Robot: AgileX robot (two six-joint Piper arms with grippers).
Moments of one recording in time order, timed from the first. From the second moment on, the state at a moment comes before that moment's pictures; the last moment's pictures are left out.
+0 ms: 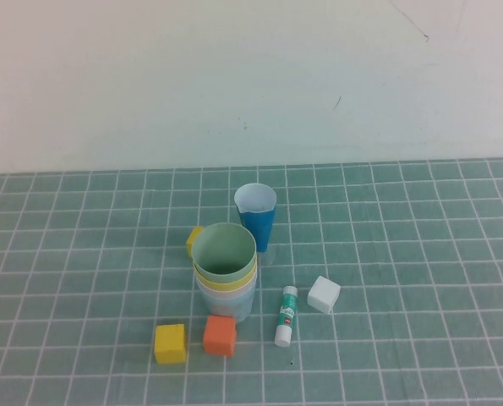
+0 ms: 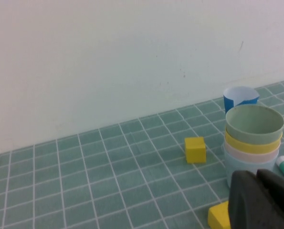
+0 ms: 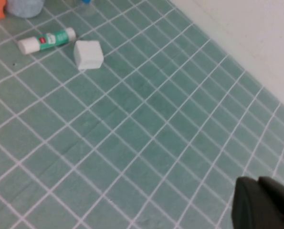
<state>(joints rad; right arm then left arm) 0.70 0.53 -0.51 -0.47 0.76 0.02 -0.38 -0.01 -0.29 0.17 0.54 -0.14</state>
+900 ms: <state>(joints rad) 0.70 0.44 -0.38 -0.37 0.75 0.09 -0.38 -0.01 -0.23 0.17 0.54 -0.14</state>
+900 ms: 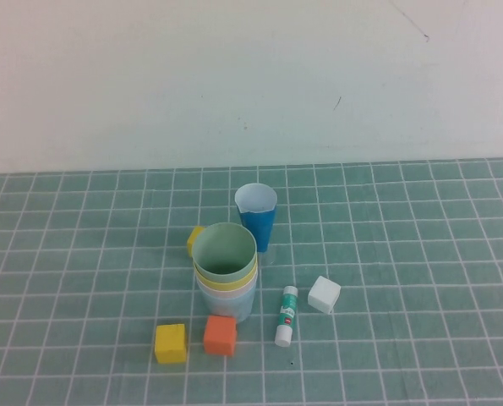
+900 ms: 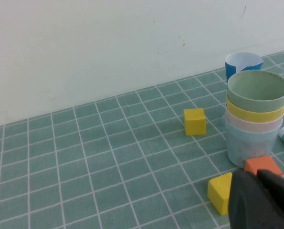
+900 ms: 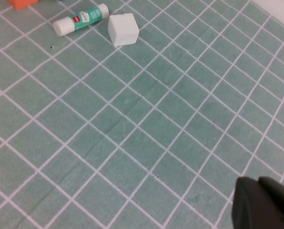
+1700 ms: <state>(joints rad) 0.70 0.44 -0.38 -0.37 0.77 0.09 -0.05 -0.01 0.02 0.02 0.36 -0.20</state>
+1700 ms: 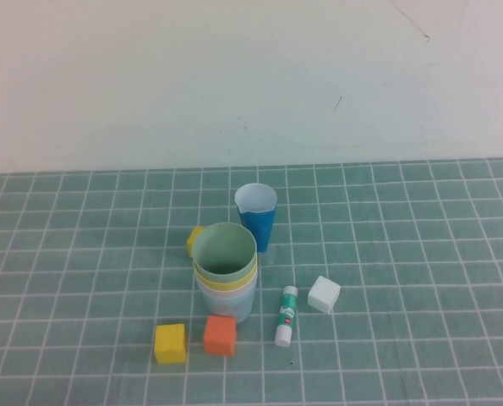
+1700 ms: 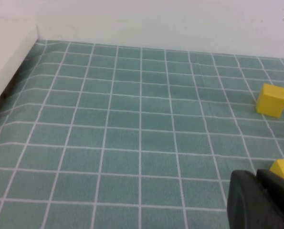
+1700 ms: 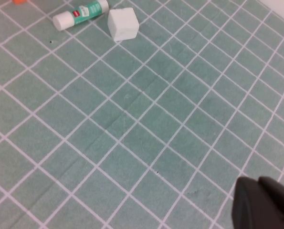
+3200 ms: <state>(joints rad) 0.70 0.43 -0.38 -0.41 0.78 0.09 -0.05 -0.01 0.02 -0.02 0.36 -0.11</state>
